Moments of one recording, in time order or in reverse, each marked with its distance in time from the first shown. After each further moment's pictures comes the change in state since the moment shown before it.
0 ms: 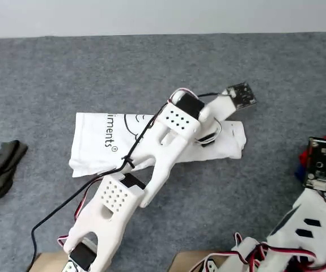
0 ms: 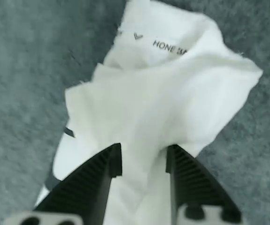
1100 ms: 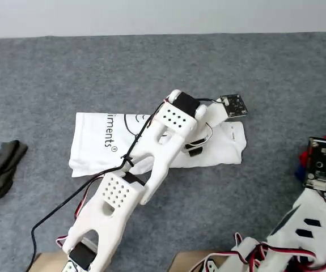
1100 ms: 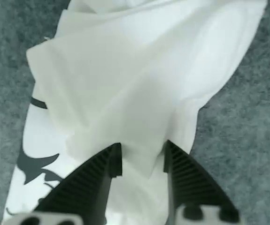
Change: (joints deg) left arm -1.8 4.5 -1.8 10.5 -4.7; right arm 0.0 0.0 0.0 0.0 0.0
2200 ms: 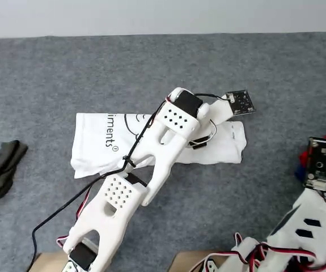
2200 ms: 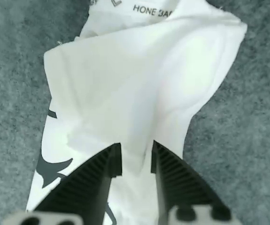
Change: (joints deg) left arm 1.0 0.8 -7.6 2.0 -1.2; right arm 0.0 0.0 0.0 0.0 0.0
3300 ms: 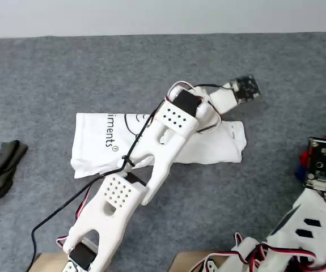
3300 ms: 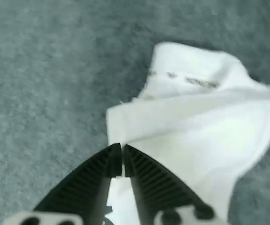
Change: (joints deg) left arm -0.9 0.0 -0.4 -16.8 1.9; right arm 0.0 0.0 0.0 0.0 0.0
